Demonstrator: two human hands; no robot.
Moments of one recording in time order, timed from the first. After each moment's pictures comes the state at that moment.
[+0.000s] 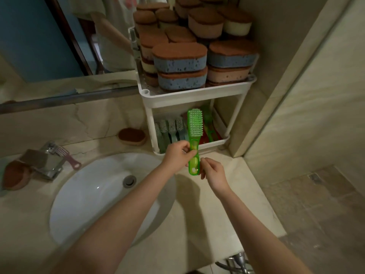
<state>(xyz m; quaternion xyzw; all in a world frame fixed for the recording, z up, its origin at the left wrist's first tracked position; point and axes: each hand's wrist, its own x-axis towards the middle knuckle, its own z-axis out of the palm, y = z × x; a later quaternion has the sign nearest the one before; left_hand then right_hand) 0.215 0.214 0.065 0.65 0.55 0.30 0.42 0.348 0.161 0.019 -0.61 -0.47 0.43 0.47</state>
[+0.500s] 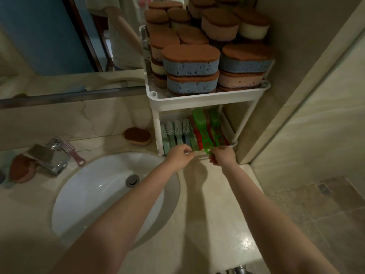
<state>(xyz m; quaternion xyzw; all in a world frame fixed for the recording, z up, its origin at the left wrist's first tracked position) 0.210 0.245 0.050 0.65 0.63 0.15 0.40 0.369 0.244 0.036 -0.74 -0.34 0.46 0.36</state>
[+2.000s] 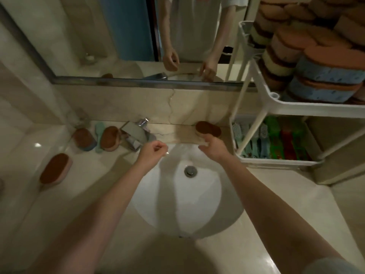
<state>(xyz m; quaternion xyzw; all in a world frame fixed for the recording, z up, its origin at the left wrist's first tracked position) -0.090 0.181 0.047 0.43 0.71 0.38 0.40 0.117 0.266 0.036 -0.58 -0.73 0.35 0.10</state>
